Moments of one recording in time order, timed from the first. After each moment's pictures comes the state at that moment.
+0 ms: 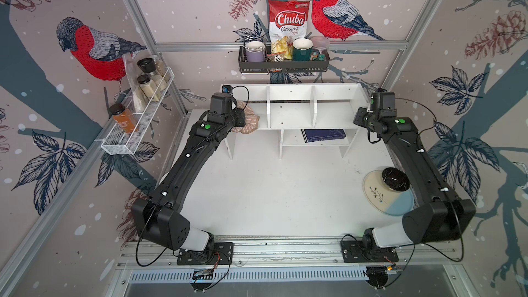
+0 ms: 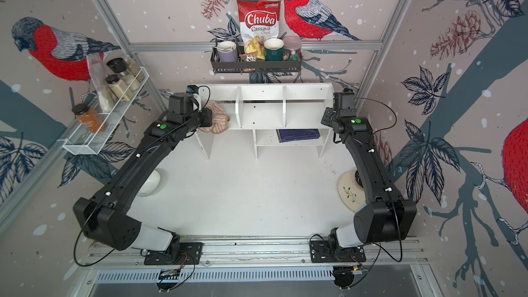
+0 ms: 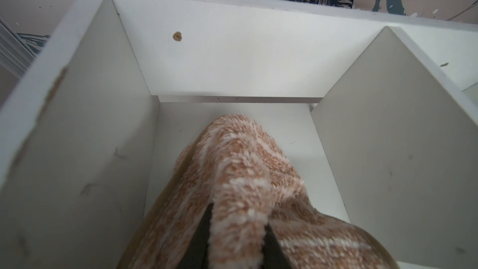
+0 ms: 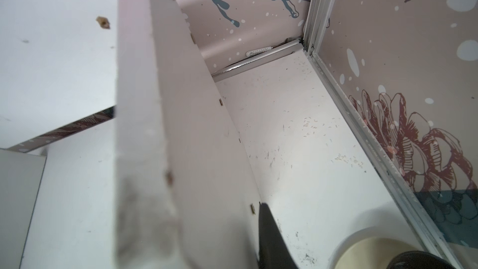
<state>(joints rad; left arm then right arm) -0.33 1.49 1.52 -0.57 -0.09 -0.23 0.13 1.45 1.52 -0.73 0.18 0.28</state>
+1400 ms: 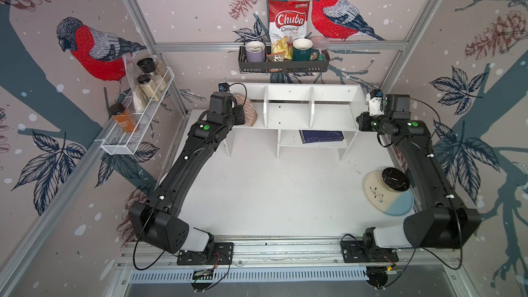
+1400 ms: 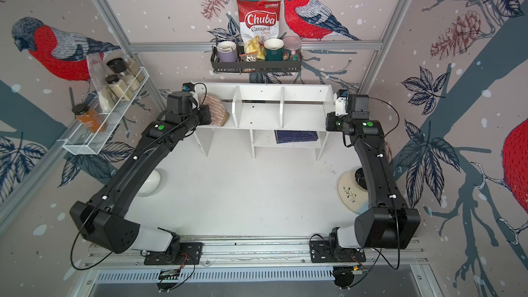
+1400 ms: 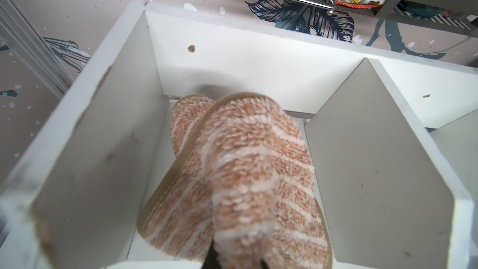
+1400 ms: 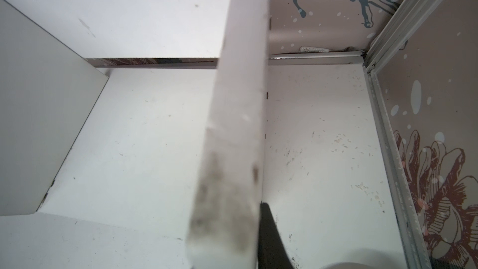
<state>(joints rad) -0.33 1.45 1.52 -0.57 -0.13 -0.29 0.02 1.41 1.50 -0.78 -0.20 -0.01</state>
